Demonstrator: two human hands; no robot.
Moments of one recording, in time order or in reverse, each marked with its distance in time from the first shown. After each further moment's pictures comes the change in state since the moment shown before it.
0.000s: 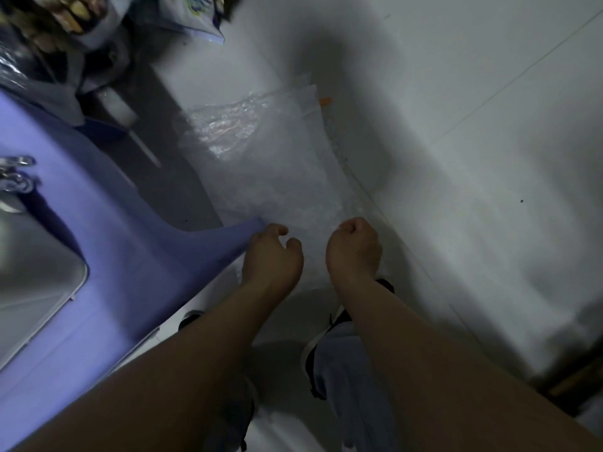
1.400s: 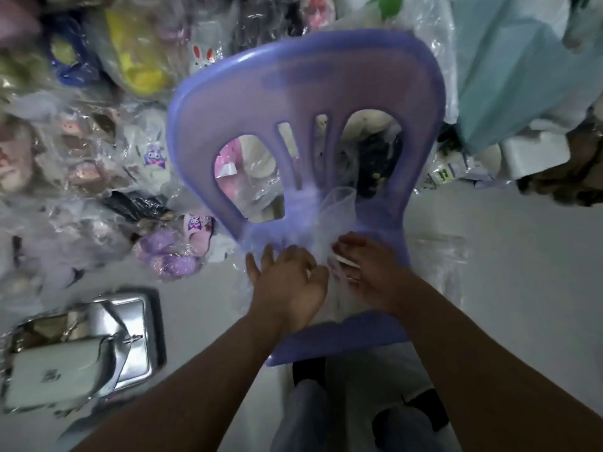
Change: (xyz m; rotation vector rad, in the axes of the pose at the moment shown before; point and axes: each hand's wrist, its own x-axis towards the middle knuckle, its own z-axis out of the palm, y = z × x) left_hand -0.186 -0.098 -0.391 0.113 0.364 0.099; right_hand -0.342 -0.259 0.052 0.241 -1.029 0.012
